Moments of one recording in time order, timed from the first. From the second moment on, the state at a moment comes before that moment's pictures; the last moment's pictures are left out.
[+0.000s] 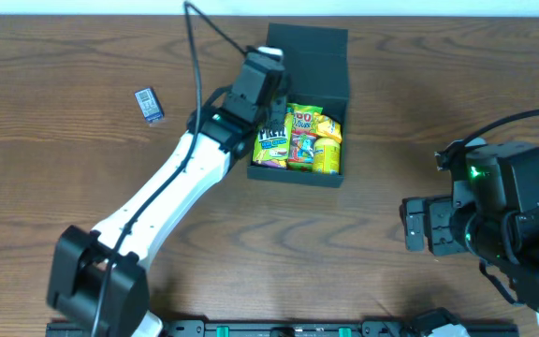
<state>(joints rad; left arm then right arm) -0.55 1.72 1.41 -0.48 -0.13 -0.25 0.34 1.06 1.59 -1.61 0.10 0.20</state>
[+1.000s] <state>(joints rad) -0.62 2.03 1.62 -0.69 0.07 -0.31 0.34 1.06 1.59 -1.61 0.10 0.20</state>
